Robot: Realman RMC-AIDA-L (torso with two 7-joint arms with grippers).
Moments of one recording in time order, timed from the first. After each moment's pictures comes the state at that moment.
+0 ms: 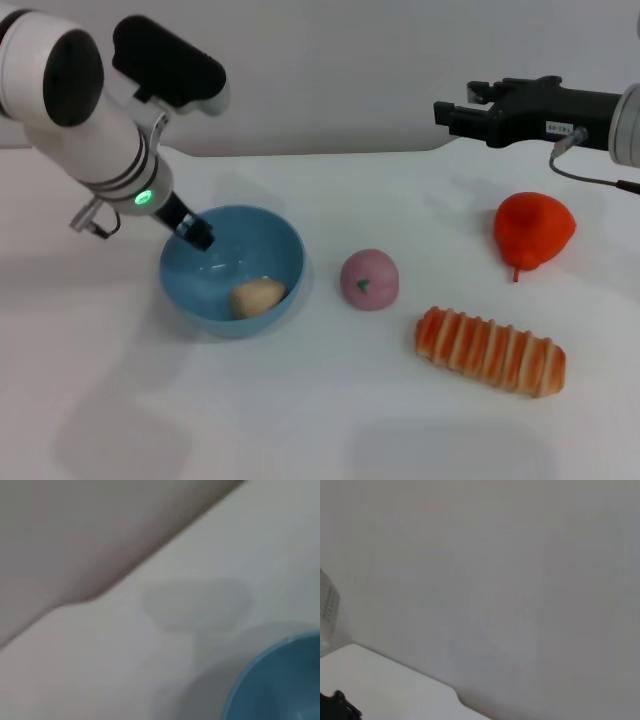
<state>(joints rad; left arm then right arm) -0.90 -2.06 -1.63 -0.77 2.85 -1.03 0.32 0.45 2.07 -1.21 -1.15 -1.87 -0.94 1.98</state>
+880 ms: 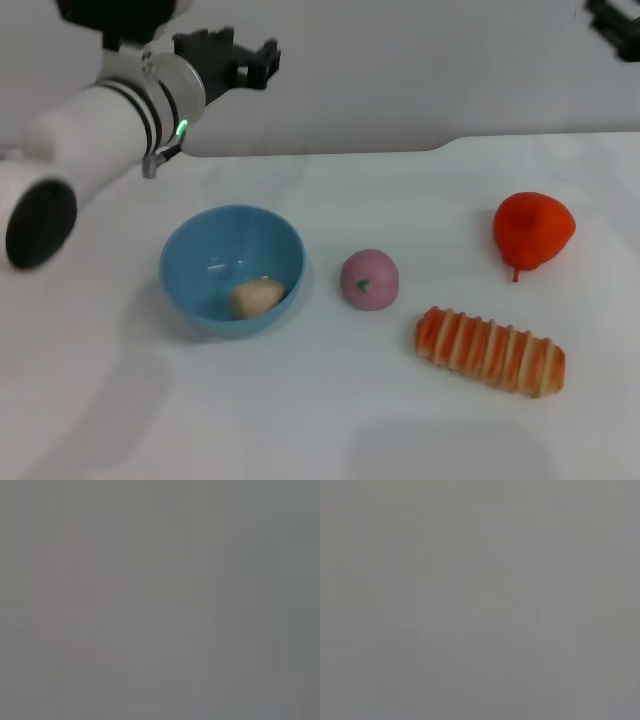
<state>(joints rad) -0.60 -2.07 -1.39 -0.98 2.78 -0.10 -0.02 0.41 2.06 -1.08 -0.82 -1.00 -0.73 1.08</state>
